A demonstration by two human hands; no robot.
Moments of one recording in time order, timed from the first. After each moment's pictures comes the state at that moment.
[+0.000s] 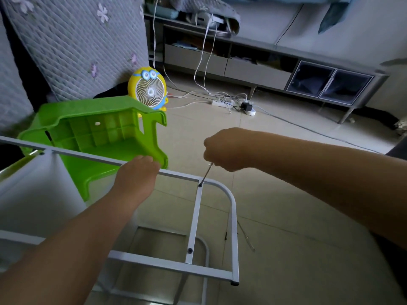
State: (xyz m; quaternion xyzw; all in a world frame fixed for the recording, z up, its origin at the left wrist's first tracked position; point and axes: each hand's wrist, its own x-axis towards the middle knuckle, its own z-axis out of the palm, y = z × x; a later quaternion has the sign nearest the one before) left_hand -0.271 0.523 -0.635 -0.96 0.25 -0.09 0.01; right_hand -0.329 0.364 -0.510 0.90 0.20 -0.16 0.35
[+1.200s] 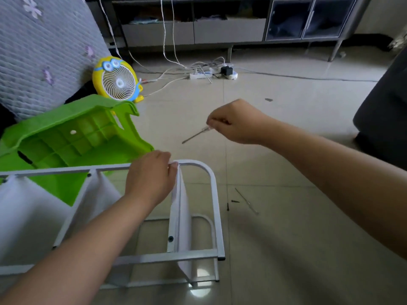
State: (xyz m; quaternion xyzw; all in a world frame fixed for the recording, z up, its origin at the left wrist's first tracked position) left_hand -0.302 0.464 -0.639 -0.93 0.34 -0.12 -0.11; right_hand -0.366 0.273 -0.552 0.99 -0.01 0.06 -0.13
